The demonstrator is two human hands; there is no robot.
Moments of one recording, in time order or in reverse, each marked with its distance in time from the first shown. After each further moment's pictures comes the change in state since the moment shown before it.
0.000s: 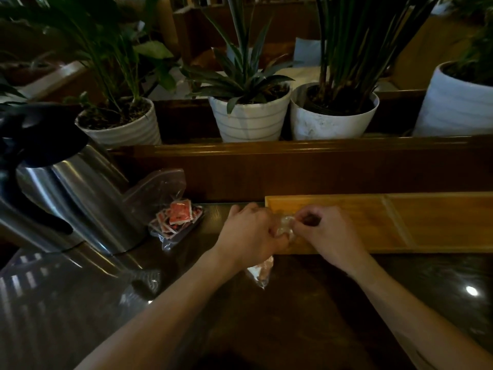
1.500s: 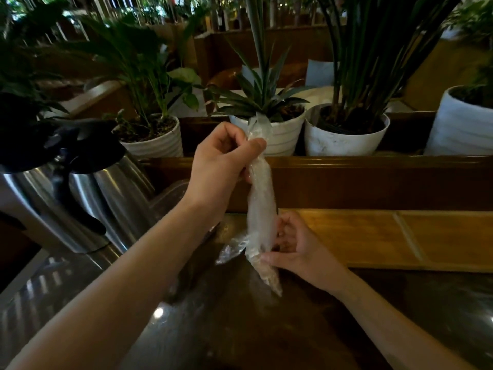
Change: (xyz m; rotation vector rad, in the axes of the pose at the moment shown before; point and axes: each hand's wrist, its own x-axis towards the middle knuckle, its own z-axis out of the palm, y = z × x) left_hand 0.000 0.003 -0.125 -1.205 0.524 -0.065; right_hand -0.009 -0.039 0.027 0.470 -0.354 -0.096
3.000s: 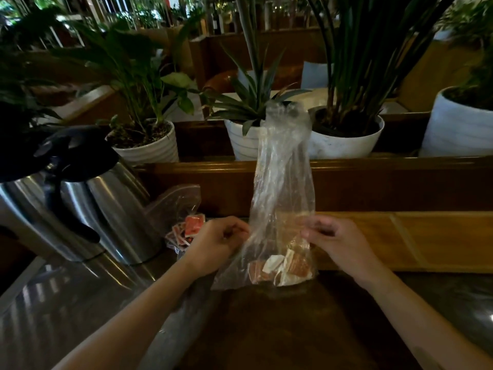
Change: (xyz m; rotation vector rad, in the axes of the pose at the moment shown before) left_hand -0.048 -0.106 -0.051 0.723 -0.312 -0.149; right_hand -0.012 0.008 -0.046 -0.021 0.278 0.003
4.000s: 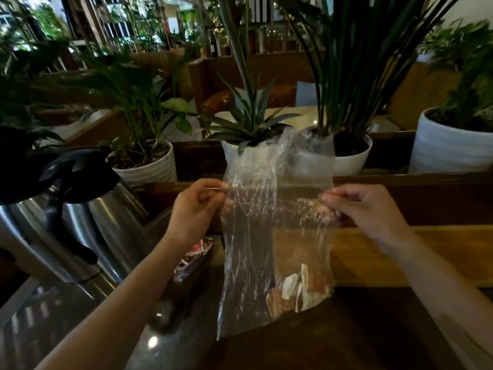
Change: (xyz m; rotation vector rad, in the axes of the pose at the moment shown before) left_hand 0.046 0.026 -0.049 -0.308 0.360 0.111; right_hand 0.036 -0.047 -0.062 0.047 0.187 -0.108
